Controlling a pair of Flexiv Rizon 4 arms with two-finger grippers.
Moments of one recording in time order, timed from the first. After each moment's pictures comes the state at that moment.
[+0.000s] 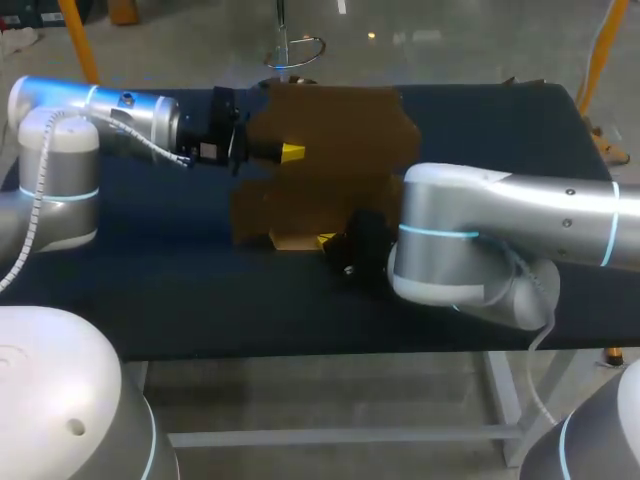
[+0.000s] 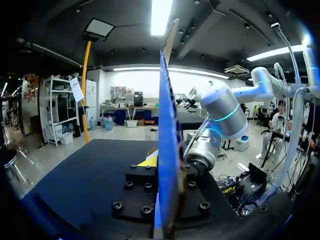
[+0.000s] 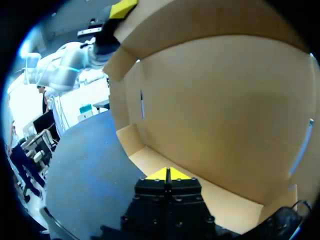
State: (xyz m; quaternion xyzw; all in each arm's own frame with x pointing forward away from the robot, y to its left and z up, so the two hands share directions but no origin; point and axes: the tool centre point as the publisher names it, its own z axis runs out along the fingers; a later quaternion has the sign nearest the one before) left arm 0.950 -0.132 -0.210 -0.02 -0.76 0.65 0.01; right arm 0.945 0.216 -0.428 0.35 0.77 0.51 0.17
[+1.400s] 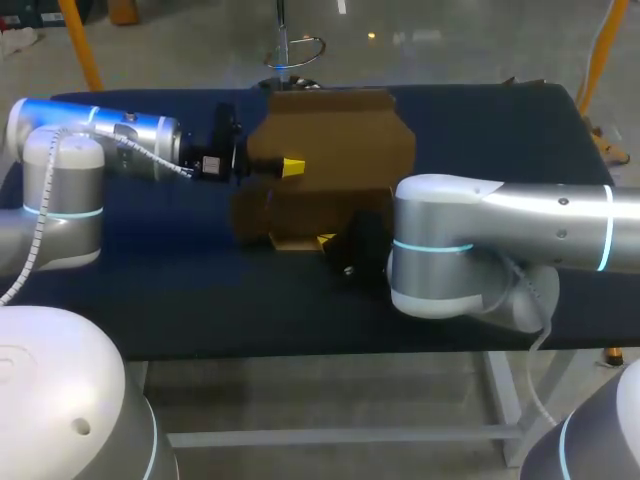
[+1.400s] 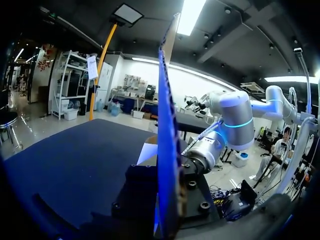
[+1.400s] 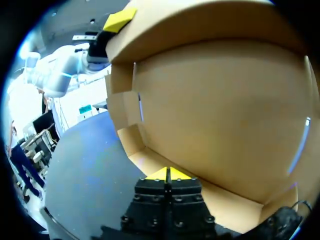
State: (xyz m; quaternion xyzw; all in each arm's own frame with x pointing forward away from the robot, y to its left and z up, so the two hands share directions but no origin) left arm 0.945 -0.130 -0.239 0.08 -0.77 0.64 0.06; right arm 0.945 0.217 -0.429 0.35 0.76 0.51 0.17
